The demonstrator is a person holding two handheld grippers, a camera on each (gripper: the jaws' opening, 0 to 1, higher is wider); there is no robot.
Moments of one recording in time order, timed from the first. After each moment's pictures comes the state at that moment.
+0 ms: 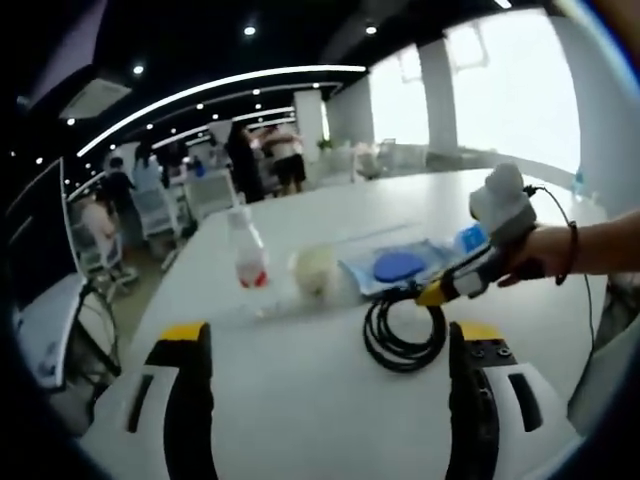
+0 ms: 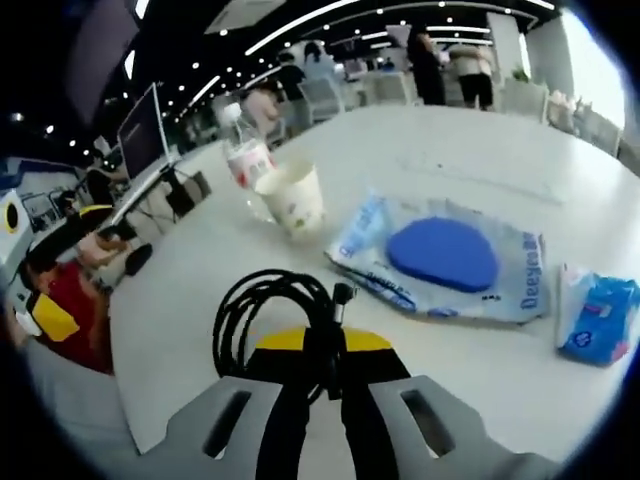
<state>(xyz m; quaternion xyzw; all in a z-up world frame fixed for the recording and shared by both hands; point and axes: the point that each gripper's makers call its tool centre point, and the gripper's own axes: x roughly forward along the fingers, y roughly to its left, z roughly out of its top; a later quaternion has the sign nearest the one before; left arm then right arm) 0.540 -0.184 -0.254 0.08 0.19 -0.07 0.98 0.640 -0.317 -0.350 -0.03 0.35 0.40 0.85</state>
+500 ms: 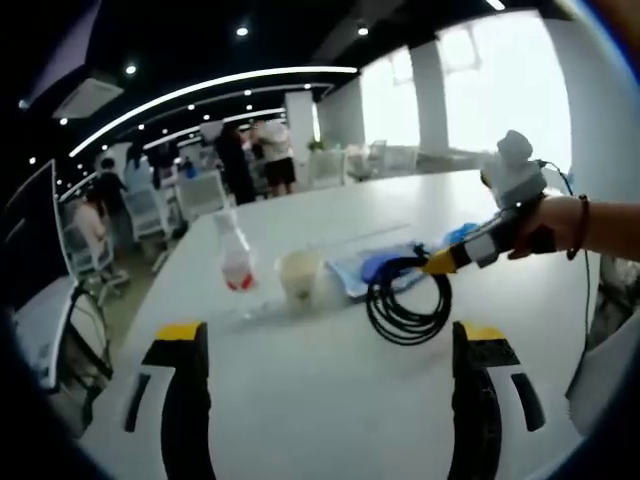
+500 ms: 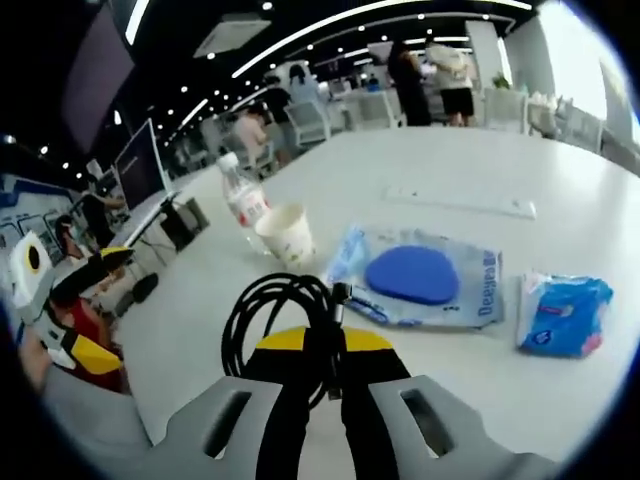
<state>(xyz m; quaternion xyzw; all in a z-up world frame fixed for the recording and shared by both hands) 0.539 -0.195 -0.253 0.07 0.19 -0.09 0.98 0.640 -0.346 -0.306 0.01 0.32 0.37 0.87</state>
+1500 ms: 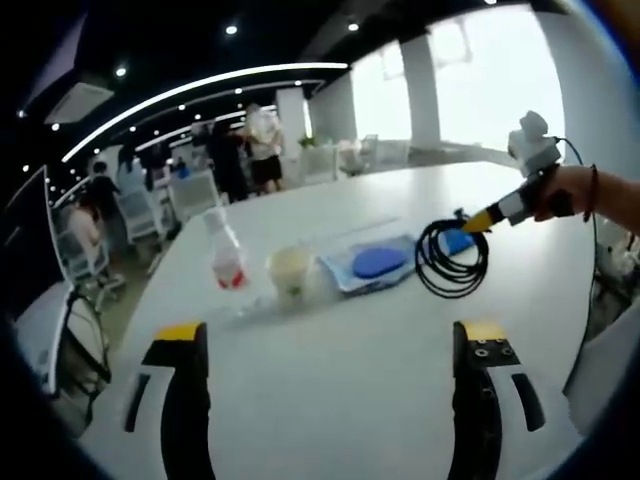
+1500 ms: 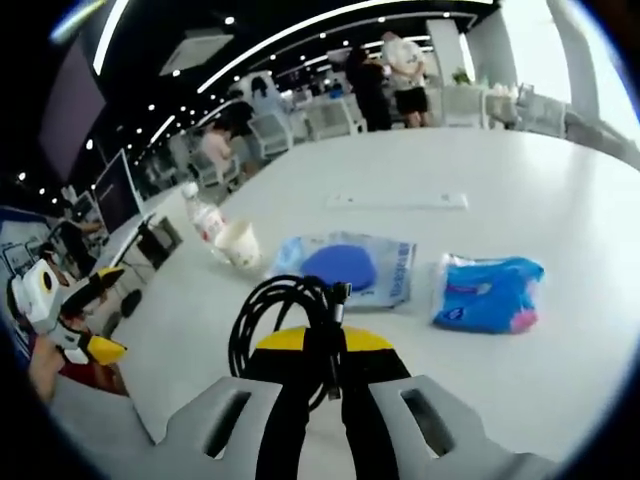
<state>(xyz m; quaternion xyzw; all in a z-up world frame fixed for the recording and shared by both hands) 0.537 -0.200 -0.258 0.08 0.20 -0.10 0.97 0.644 -0.435 -0.291 0.03 0.33 0.30 0.89</state>
